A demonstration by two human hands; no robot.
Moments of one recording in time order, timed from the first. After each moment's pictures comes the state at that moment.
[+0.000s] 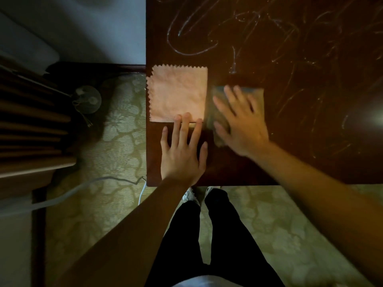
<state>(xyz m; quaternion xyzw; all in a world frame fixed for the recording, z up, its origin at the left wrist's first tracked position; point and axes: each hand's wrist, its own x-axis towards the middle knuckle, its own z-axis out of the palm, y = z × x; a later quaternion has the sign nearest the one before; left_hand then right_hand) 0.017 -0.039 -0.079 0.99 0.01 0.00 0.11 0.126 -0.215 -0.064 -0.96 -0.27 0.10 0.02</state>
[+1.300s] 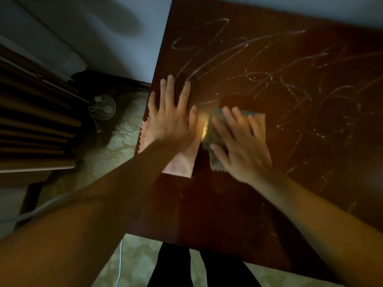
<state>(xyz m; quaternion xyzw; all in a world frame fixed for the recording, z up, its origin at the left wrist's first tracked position) 0.204 -0.008 -0.067 0.98 0.16 -0.01 0.08 0.226 -0.216 -0.067 -0.93 -0.37 0.09 0.02</state>
